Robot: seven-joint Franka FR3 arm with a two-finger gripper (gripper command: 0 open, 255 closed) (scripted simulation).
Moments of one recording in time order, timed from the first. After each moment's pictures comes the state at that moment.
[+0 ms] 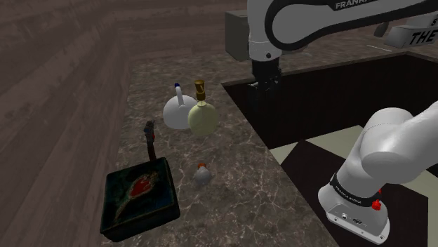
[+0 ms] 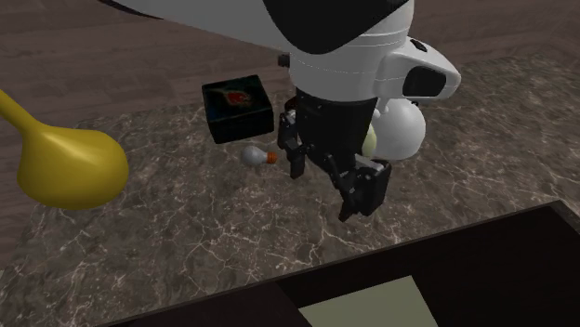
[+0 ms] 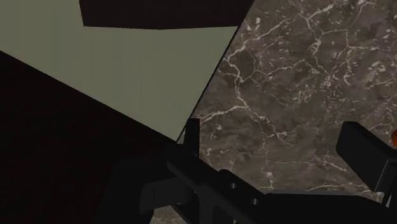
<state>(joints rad) 0.07 -0.59 0.15 -2.43 0.02 1.73 0.24</state>
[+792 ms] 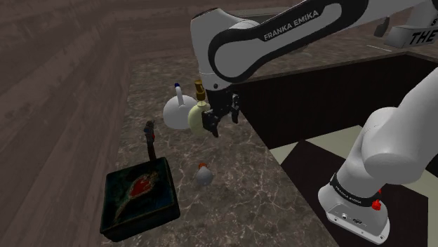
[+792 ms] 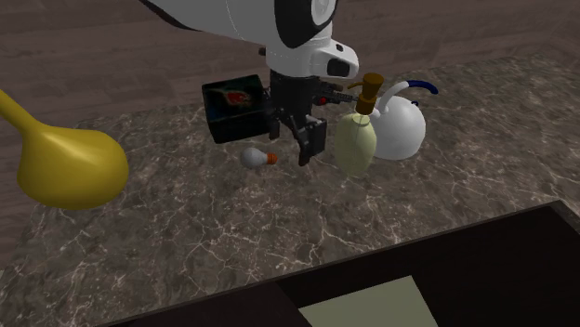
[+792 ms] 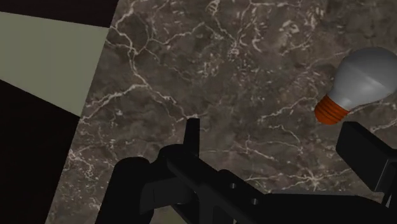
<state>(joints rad) 0.12 -0.20 0.32 -2.24 0.09 1.89 0.48</state>
